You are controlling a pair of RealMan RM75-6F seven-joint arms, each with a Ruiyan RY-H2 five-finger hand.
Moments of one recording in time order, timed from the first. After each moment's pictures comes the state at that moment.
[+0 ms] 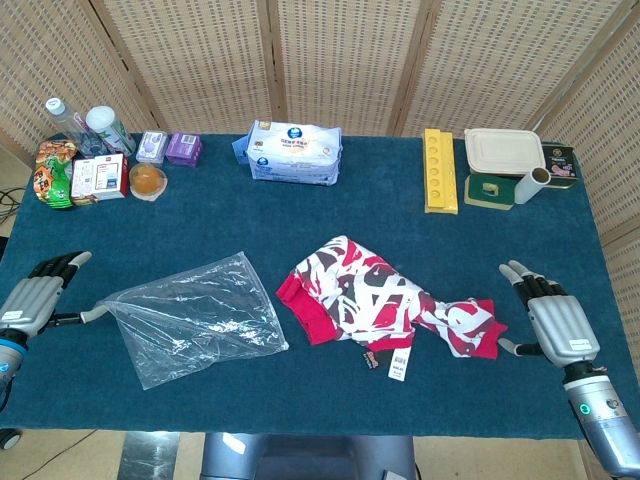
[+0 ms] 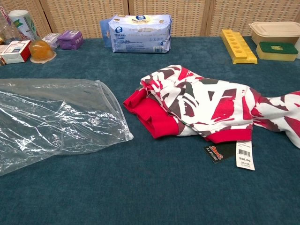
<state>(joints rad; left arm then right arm) -0.42 -1.08 0.03 -1.41 1.32 0.99 -0.20 0.30 -1.00 0.06 -1.76 -1.40 1.25 -0.10</state>
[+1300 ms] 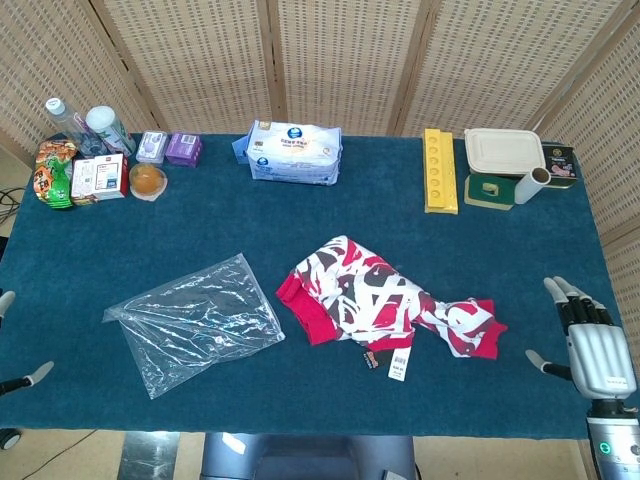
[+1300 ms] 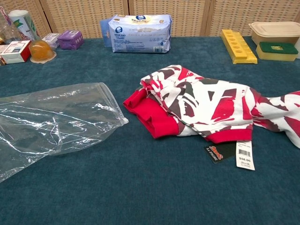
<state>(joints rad) -0.03 -1.09 0.04 -1.60 1.42 1.56 -0.16 0.11 -1.12 0.04 -1.67 -1.48 1.55 -0.14</state>
